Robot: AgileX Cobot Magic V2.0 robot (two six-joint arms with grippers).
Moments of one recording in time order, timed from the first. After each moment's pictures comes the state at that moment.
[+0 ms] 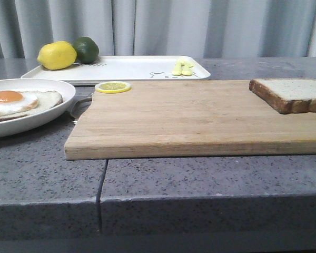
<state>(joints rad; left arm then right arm) -0.05 0.00 0.00 0.00 0.04 0.06 0.06 -0.01 0.03 -0.01 0.05 0.04</state>
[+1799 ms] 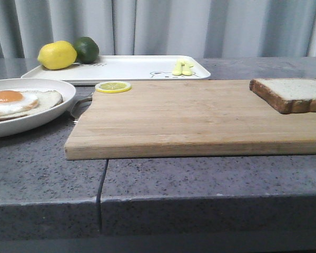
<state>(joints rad) -0.05 0.69 -0.81 -0.27 0.73 0.06 0.06 0.54 -0.62 0.06 0.59 0.04</state>
